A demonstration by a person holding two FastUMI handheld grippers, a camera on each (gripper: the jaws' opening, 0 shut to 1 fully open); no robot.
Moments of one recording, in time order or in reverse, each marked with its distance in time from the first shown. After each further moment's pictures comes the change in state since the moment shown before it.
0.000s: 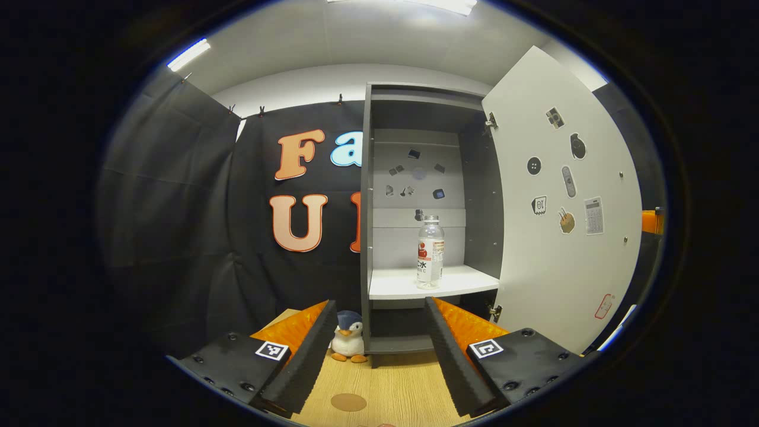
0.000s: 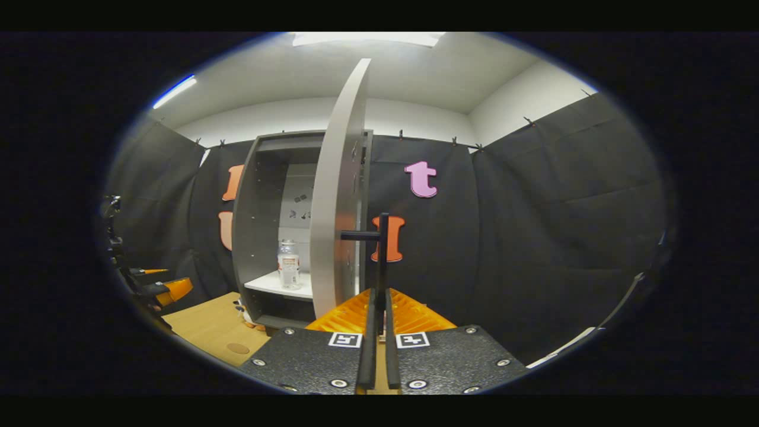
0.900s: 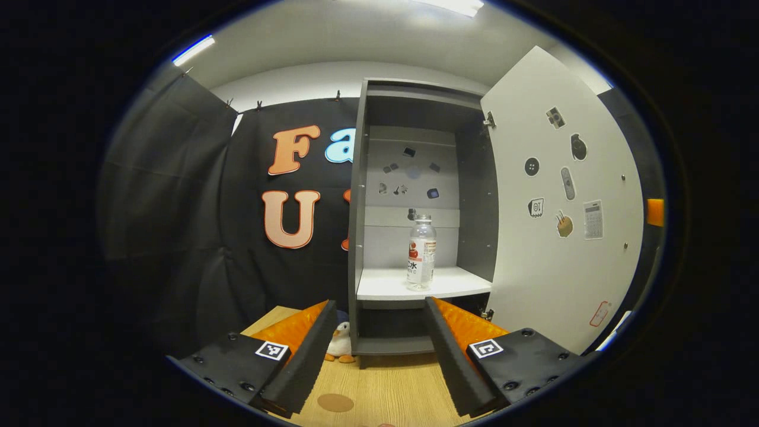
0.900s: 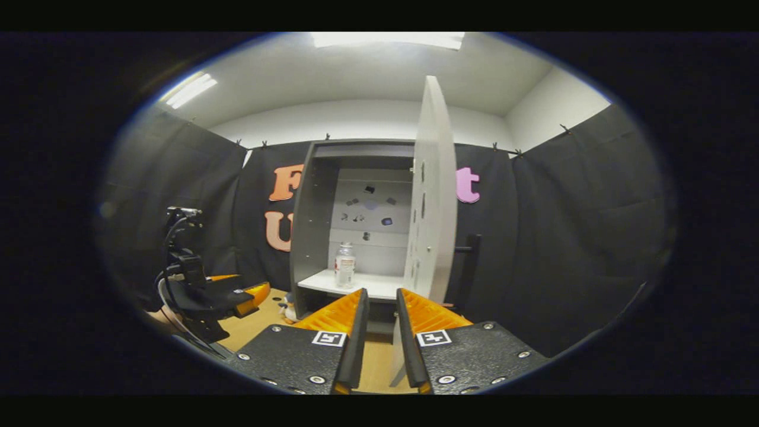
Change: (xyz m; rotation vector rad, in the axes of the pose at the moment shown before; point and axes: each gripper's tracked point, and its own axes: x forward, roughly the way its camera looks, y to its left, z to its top) left arm 0.011 -0.010 -0.001 -0.020 0.003 -0.016; right arm -0.043 0.108 0.014 -0.023 -0.007 0.216
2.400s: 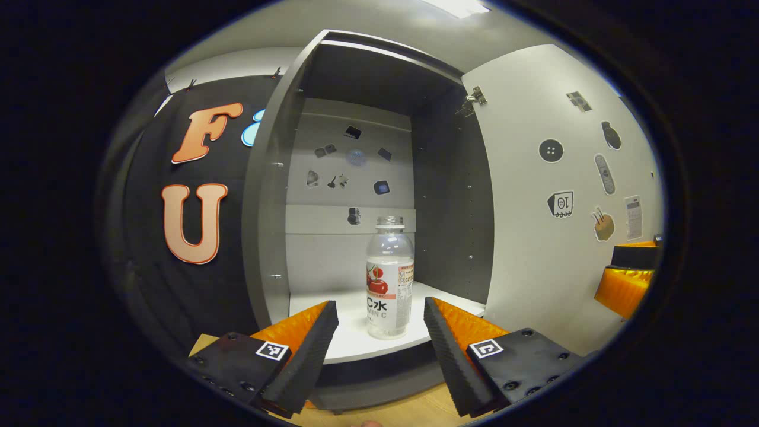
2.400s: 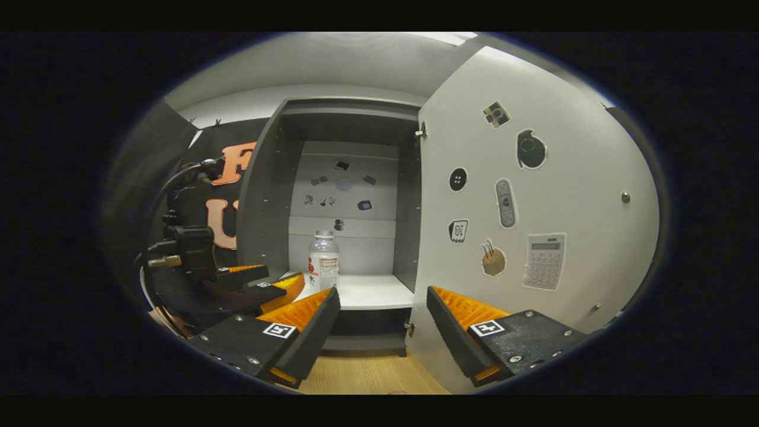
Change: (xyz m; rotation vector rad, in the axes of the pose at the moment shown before) left arm 0.212 -0.061 -0.001 -0.017 -0.024 -0.423; right arm 0.181 0.042 -0.055 0.002 0.039 -0.318
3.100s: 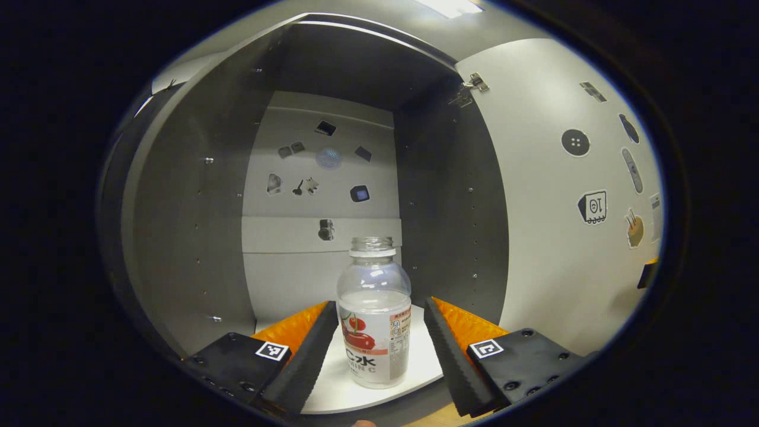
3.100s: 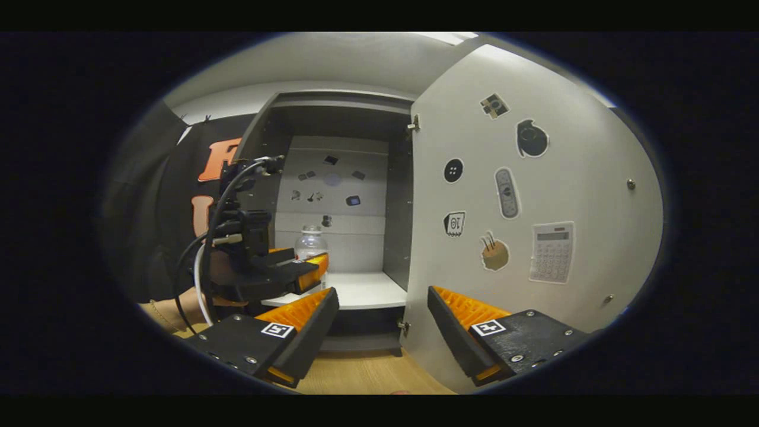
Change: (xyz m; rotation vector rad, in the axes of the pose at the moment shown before) left arm 0.090 -0.011 0.002 0.024 -0.019 -0.085; right arm 0.016 -0.001 -0.015 0.024 0.020 -0.052
